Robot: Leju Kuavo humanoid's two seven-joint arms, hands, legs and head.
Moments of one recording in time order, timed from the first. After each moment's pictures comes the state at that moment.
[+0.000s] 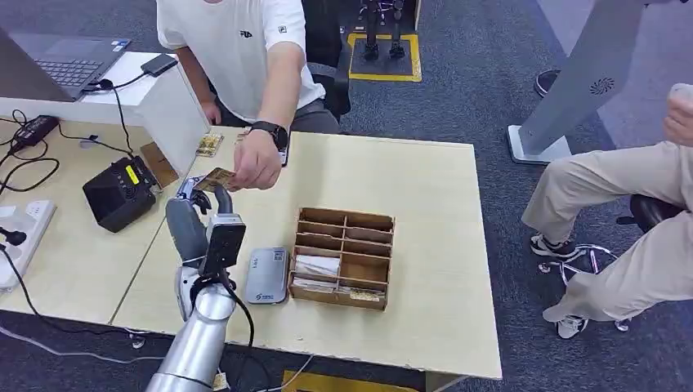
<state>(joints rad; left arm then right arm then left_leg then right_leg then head) -0.28 -0.19 -0.05 -1.28 -0.56 0.70 -0.48 -0.13 0.33 -1.55 -0.70 1.24 -0.66 -0.43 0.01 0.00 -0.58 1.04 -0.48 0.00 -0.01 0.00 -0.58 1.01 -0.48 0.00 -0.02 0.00</state>
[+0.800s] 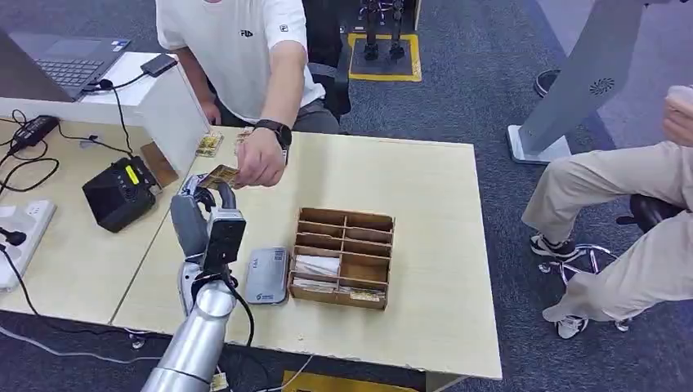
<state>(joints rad) -0.29 -0.16 -0.10 -1.26 -0.50 0.70 -0.46 -0.13 0.33 -1.55 -0.68 1.25 -0.66 -0.42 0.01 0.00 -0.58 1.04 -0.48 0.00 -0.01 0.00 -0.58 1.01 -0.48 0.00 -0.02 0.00</state>
